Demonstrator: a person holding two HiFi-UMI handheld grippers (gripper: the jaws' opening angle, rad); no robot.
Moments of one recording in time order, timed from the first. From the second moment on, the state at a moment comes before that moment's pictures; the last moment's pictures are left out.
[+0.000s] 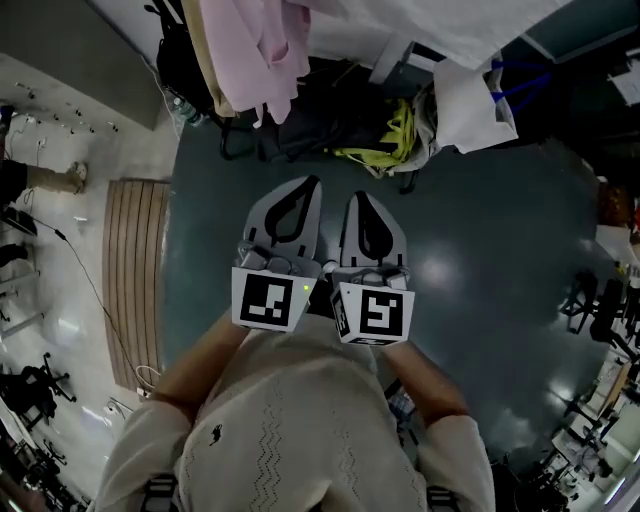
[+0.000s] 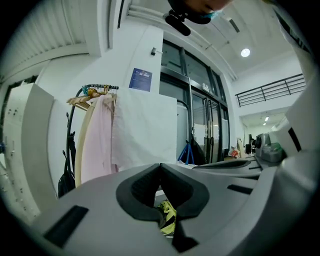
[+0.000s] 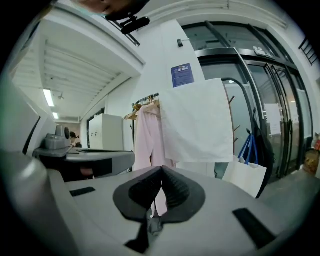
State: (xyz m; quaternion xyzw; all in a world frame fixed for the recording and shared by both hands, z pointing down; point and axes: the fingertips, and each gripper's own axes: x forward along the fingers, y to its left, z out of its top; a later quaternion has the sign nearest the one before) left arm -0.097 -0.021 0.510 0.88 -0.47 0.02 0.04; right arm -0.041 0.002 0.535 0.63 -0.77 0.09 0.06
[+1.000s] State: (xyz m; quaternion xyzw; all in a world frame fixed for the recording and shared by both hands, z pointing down) left arm -0.035 0.024 0.512 0.89 -0.45 0.03 0.05; right arm 0.019 0.037 0.526 0.62 -0.78 0.11 0.04
